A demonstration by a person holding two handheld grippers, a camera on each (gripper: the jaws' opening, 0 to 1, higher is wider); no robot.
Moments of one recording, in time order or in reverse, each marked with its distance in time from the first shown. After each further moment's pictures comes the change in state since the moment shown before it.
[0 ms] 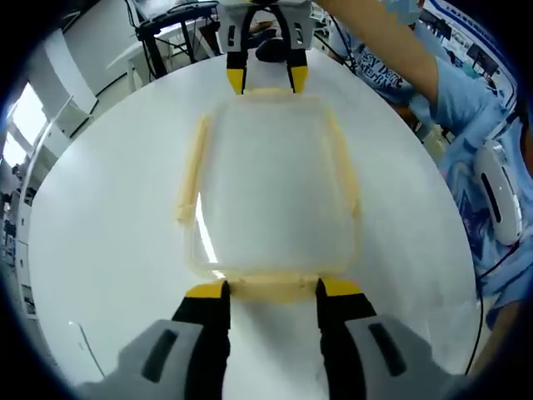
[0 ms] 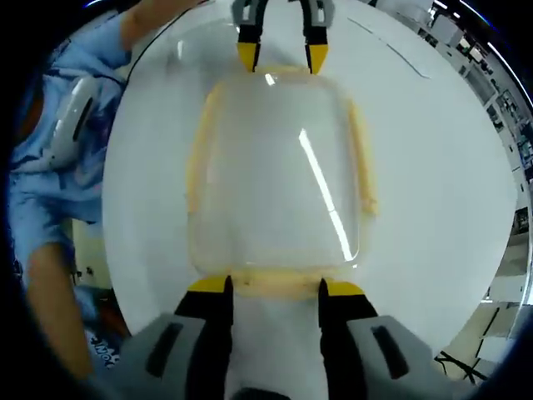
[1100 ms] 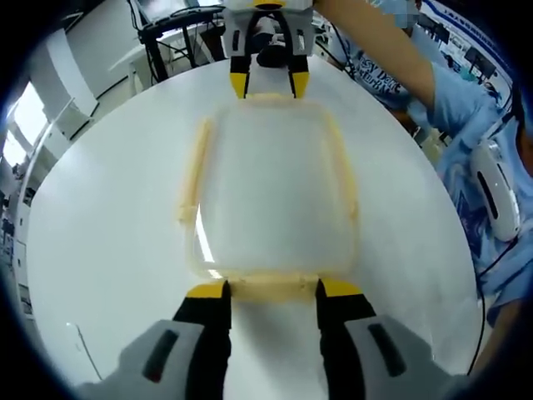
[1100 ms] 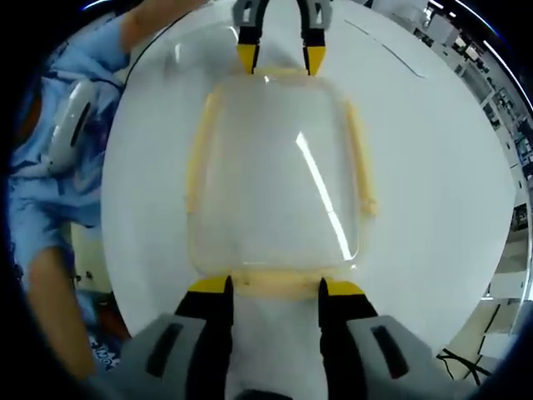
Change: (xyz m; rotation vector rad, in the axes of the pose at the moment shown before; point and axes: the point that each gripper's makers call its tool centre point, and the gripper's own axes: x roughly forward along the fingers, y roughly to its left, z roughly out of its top) left arm -0.004 0.000 -0.002 0.002 -0.074 -0.015; right arm 0.001 0.003 0.002 0.015 -0.001 -0.009
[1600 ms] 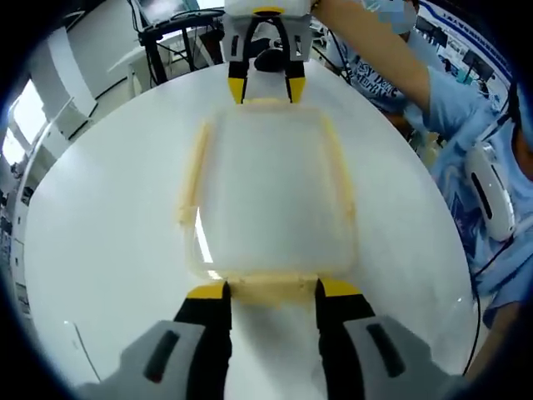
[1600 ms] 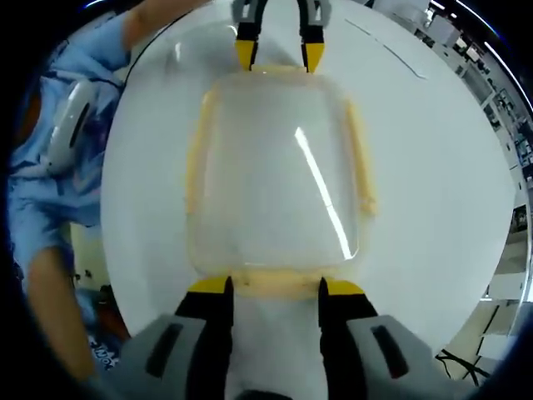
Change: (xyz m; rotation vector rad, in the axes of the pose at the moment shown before) left arm -0.012 -0.006 0.005 -0.009 0.002 -0.009; right arm 0.000 0.001 0.002 -0.011 0.002 -0.001
